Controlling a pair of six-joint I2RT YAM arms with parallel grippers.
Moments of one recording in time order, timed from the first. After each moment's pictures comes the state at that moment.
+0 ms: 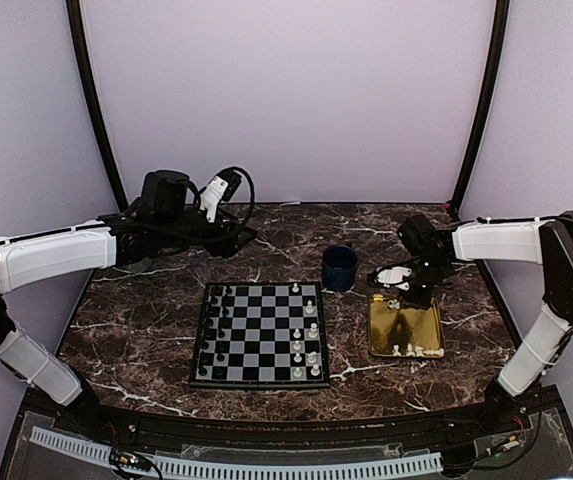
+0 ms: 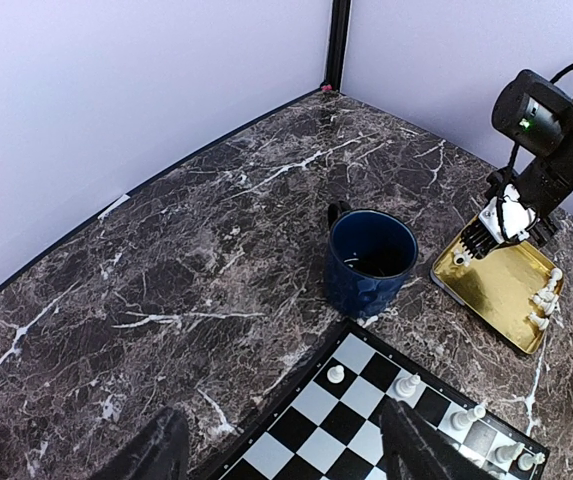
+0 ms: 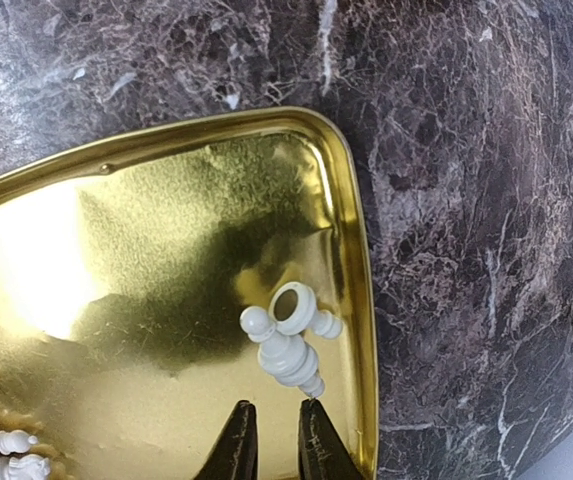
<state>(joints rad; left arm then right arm) -0.64 1.46 1.08 -0.04 0.20 0.04 0.43 1.65 1.01 -0.68 0.02 -0.84</state>
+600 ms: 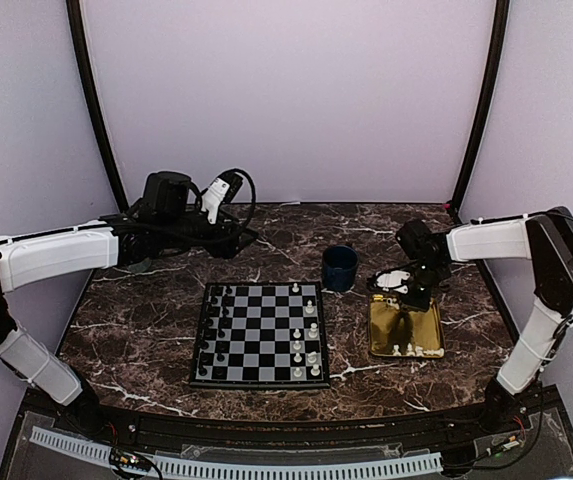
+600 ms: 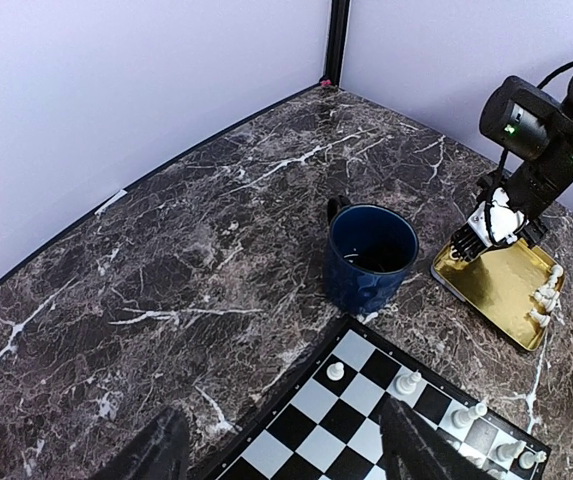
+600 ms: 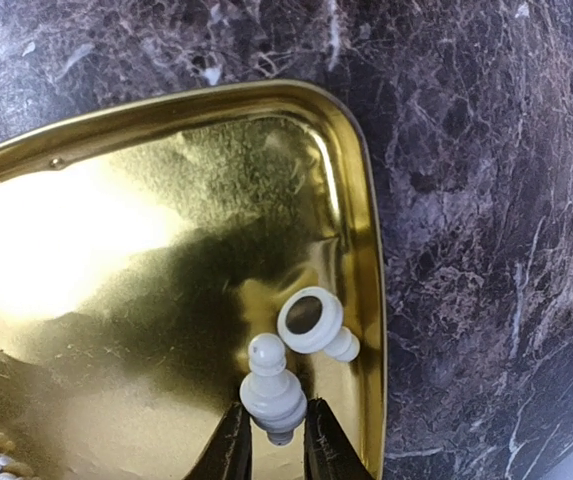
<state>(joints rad) -0.64 1.47 1.08 -0.04 0.20 0.04 0.41 1.71 1.01 -0.65 0.02 -0.87</state>
